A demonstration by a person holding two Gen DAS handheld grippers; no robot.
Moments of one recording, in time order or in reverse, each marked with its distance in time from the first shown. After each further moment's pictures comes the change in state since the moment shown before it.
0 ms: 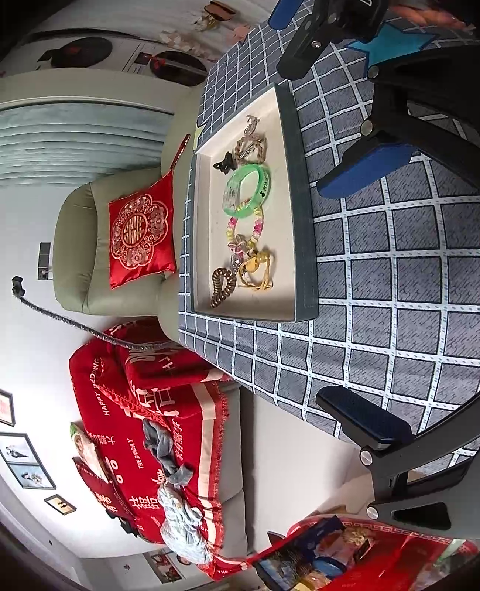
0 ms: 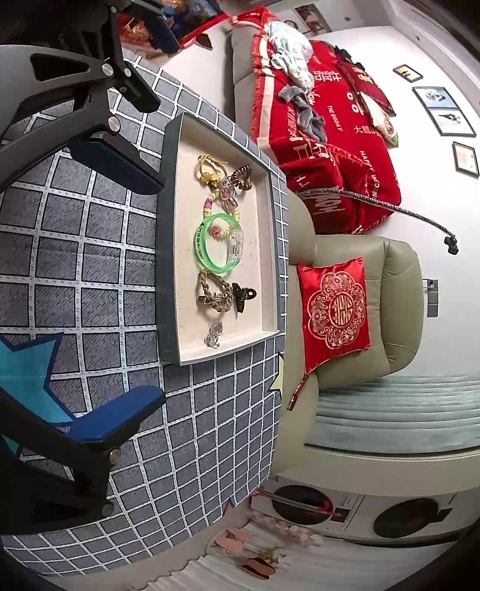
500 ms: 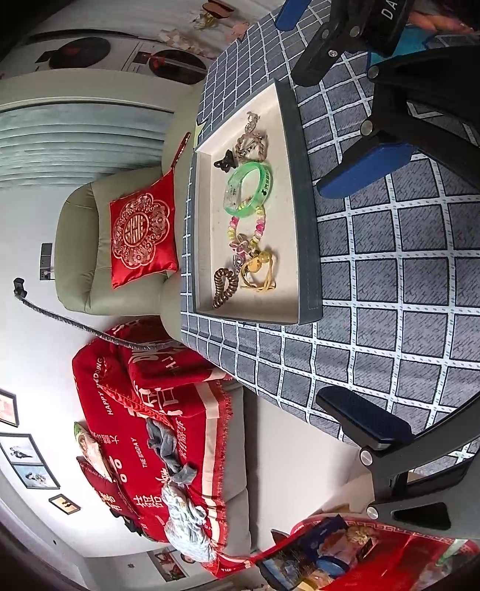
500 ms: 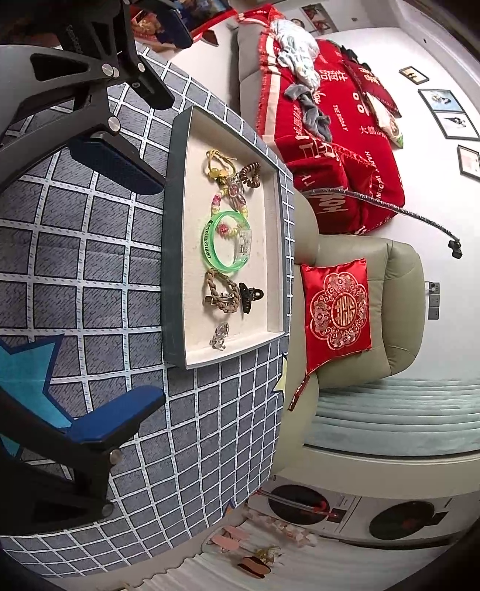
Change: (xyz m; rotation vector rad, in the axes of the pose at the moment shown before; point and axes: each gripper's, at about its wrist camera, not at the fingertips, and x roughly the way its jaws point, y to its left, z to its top) left arm 0.004 -0.005 -0.001 0.010 -0.007 0.010; right arm 0.007 0.003 -0.008 -0.021 0.006 -0.010
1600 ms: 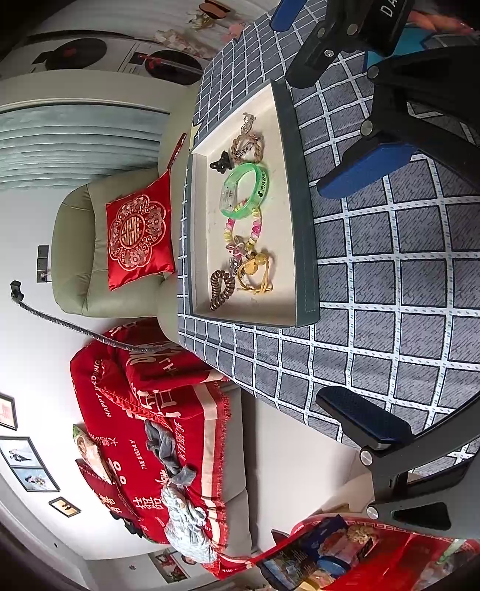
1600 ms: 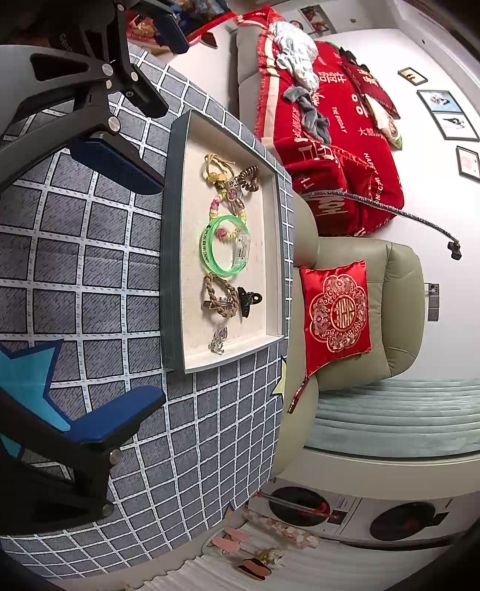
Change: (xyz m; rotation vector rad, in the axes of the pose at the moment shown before) left arm 0.001 -0.001 -0.002 0.006 0.008 -0.003; right arm -0.001 0.003 -0.001 0.003 -0.003 0.005
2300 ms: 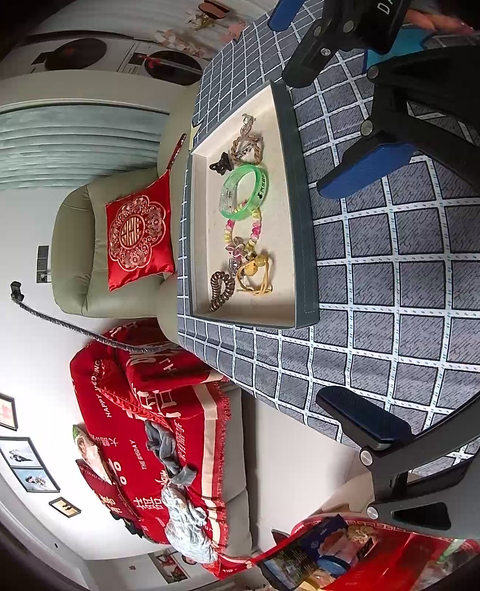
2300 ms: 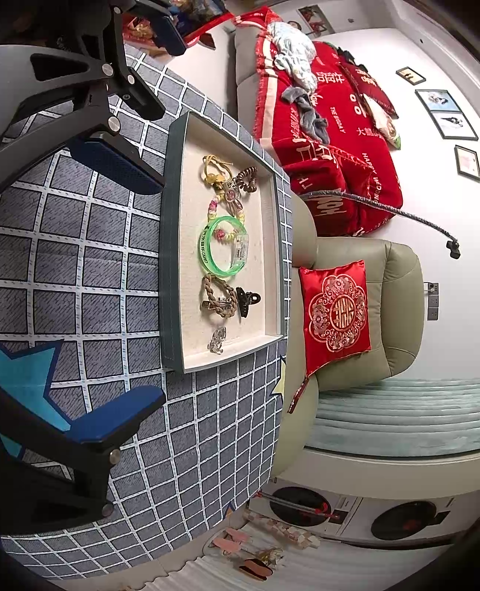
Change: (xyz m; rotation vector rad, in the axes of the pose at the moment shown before) left arm 0.000 -0.001 0.000 -0.001 0.002 0.002; right arm -0.001 0.003 0.001 0.002 -0.002 0.000
